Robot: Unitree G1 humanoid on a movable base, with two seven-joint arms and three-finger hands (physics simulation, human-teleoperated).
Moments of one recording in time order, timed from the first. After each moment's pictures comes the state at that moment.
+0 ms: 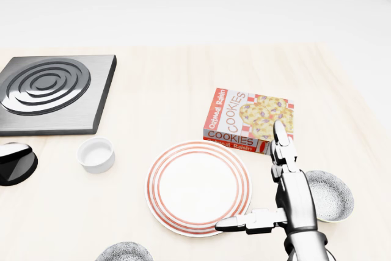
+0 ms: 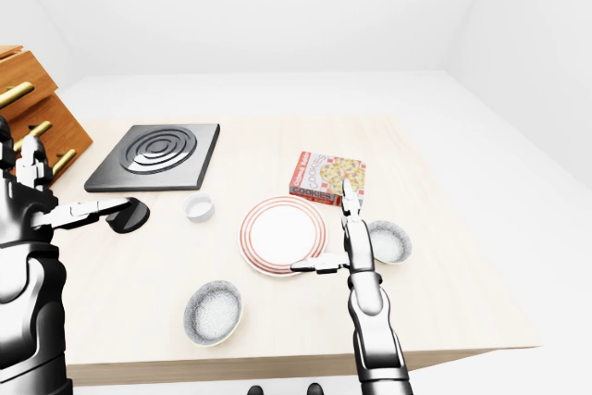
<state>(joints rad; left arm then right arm) -0.15 0.26 0.43 -0.28 -0.15 0.09 0.04 0.03 -0.02 -0.01 0.01 -0.10 -0.09 0.02</state>
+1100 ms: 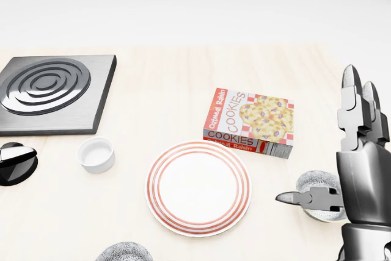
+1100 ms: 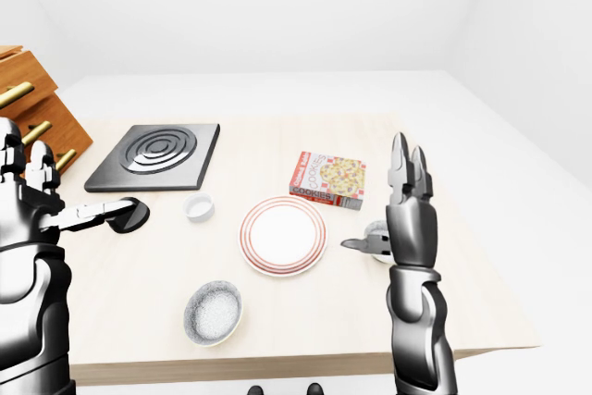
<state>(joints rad) -0.14 0.26 0.42 -0.26 -0.14 0.09 0.04 0.07 -0.09 -0.16 -0.38 -0.70 -0.09 -0.09</state>
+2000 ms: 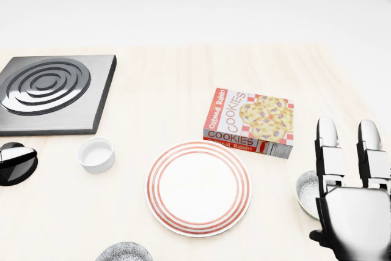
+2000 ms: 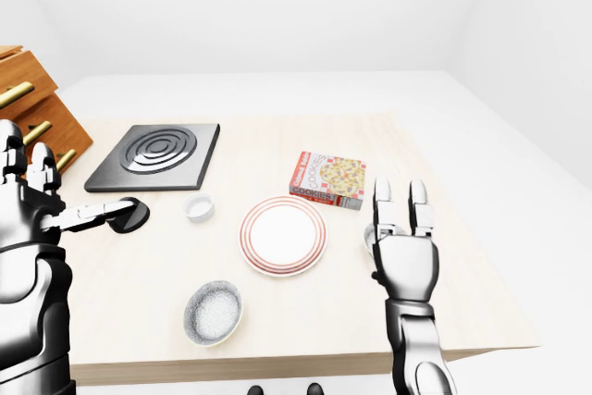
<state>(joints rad) -0.14 0.26 0.42 -0.25 -0.14 0.09 0.04 0.23 -0.12 -0.12 -0.25 -1.31 -0.09 -0.38</state>
